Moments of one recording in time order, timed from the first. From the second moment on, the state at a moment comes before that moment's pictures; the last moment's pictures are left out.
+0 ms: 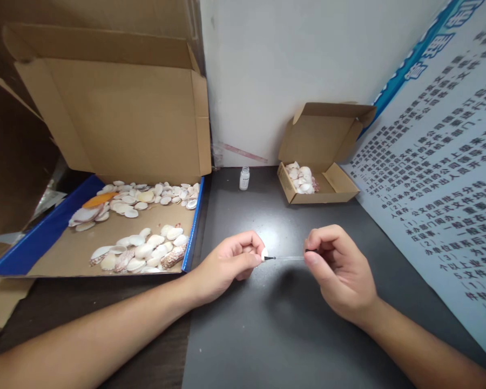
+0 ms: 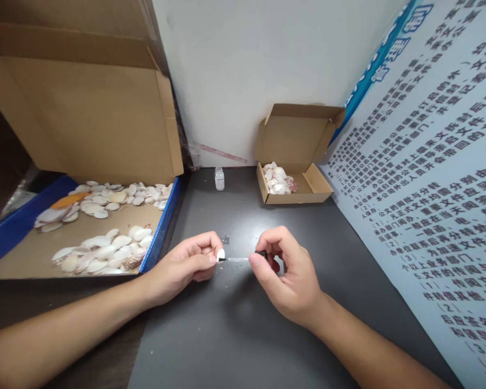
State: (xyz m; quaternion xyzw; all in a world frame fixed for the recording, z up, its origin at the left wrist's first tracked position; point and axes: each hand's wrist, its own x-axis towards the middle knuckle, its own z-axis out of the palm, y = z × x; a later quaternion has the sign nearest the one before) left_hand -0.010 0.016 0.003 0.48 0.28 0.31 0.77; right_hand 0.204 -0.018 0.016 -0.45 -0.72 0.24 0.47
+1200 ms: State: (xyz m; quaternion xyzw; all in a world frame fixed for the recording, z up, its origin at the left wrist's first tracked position) left_hand -0.008 0.013 0.006 0.51 0.29 0.31 0.75; right_hand 0.203 -0.017 0.016 -0.46 -0.72 0.22 0.46
